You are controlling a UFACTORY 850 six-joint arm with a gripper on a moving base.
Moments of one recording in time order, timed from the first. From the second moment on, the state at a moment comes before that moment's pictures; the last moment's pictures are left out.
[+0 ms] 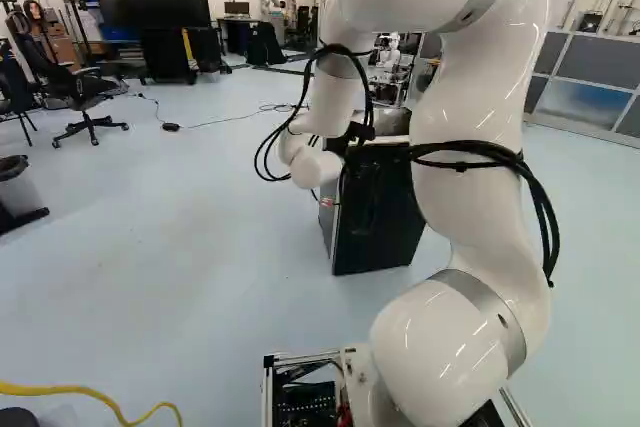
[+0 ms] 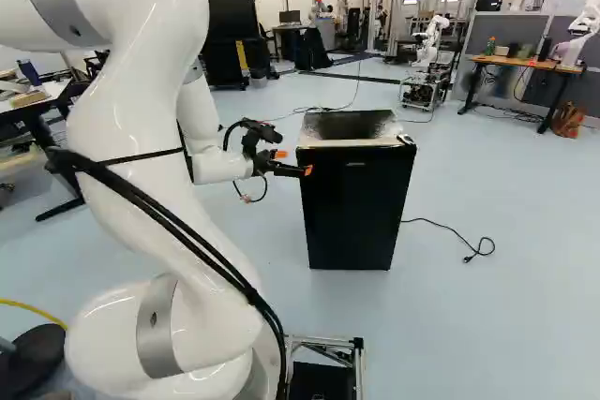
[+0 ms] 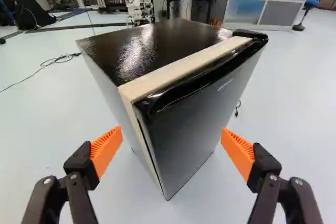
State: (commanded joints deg) arm 18.9 -23.0 -36.8 63.7 60.8 -12.1
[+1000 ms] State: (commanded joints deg) arm 17.1 -25.8 -40.9 64.0 60.8 -12.1
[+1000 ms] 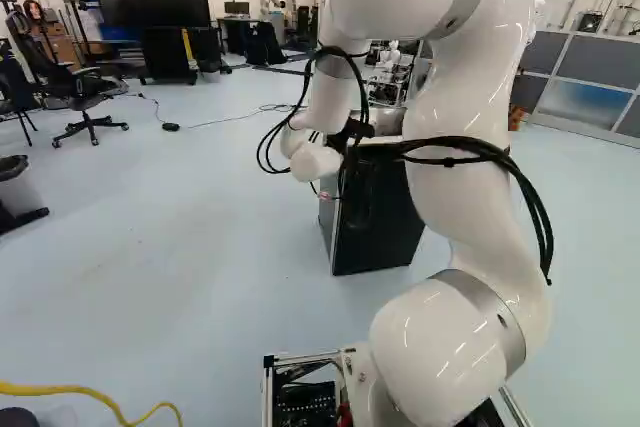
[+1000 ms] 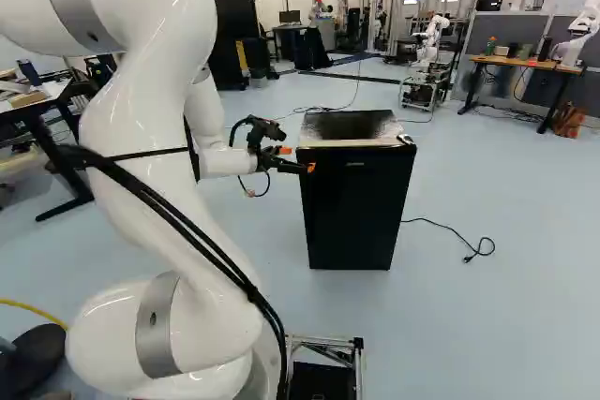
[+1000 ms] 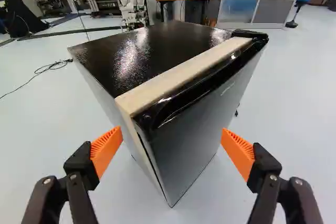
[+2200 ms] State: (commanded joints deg) arm 14.7 -23.6 -37.8 64.0 60.8 -12.1
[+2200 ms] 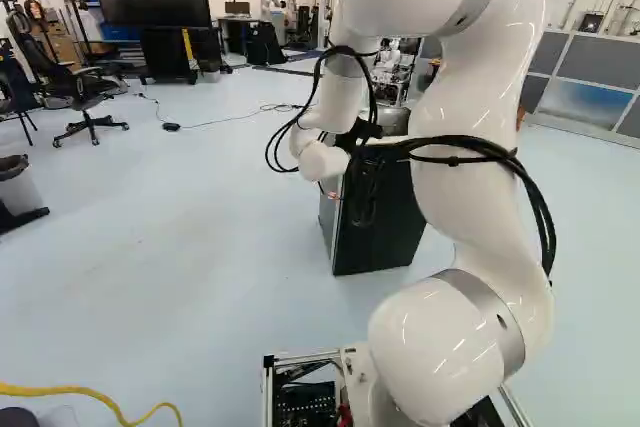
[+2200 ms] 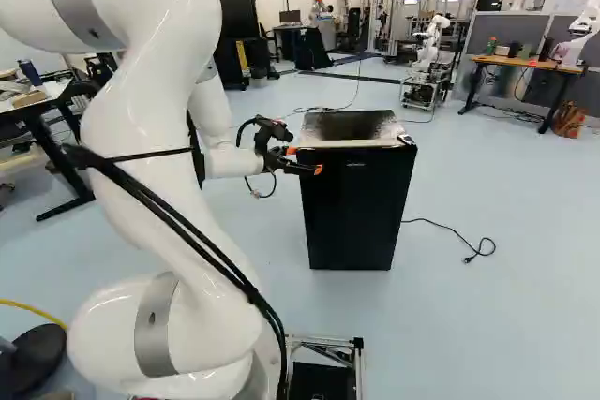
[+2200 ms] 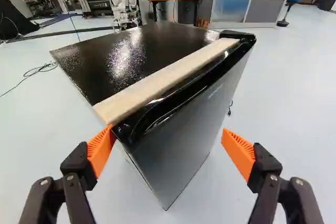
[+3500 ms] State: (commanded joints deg) arm 13.8 -8.8 -18.2 64.0 60.8 -12.1
